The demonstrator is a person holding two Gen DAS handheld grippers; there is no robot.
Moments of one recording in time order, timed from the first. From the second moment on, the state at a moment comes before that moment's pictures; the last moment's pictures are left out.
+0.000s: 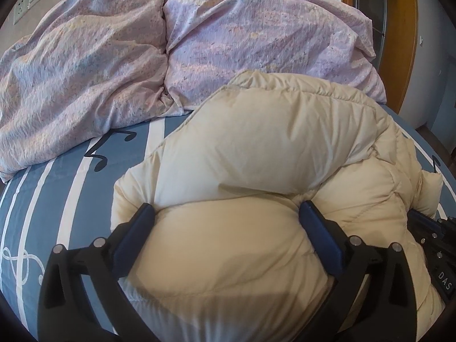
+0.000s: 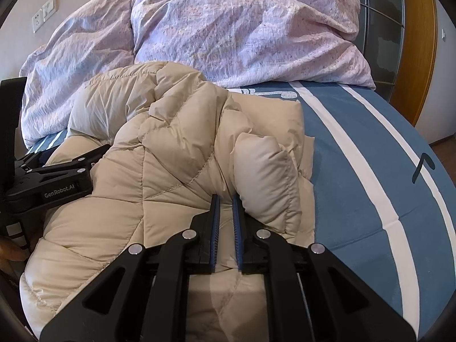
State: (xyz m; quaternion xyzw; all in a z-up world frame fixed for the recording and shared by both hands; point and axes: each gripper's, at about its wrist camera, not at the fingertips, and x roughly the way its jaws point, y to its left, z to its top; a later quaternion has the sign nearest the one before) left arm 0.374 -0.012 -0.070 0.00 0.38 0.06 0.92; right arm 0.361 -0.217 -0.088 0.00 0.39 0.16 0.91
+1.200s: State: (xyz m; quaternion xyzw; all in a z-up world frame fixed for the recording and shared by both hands) left arm 0.379 -0.014 -0.071 0.02 0.39 0.08 0.92; right arm 0.363 -0.220 -0.089 0.01 0.40 0.16 0.90
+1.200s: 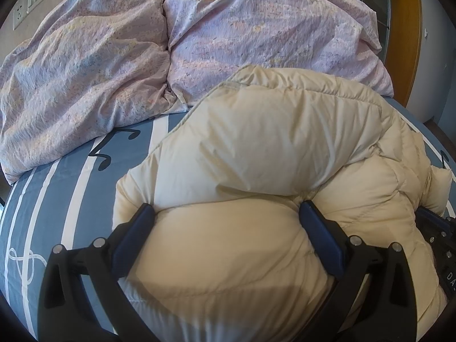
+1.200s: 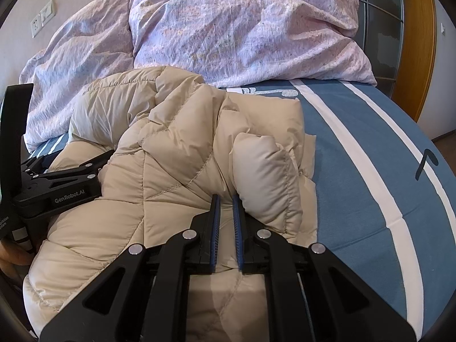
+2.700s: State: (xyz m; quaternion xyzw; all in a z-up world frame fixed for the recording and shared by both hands) left arm 0.309 -0.009 -0.037 -0.02 0.38 0.04 0.92; right arm 0.362 -0.283 -0.065 0.18 0.46 0.19 0.85
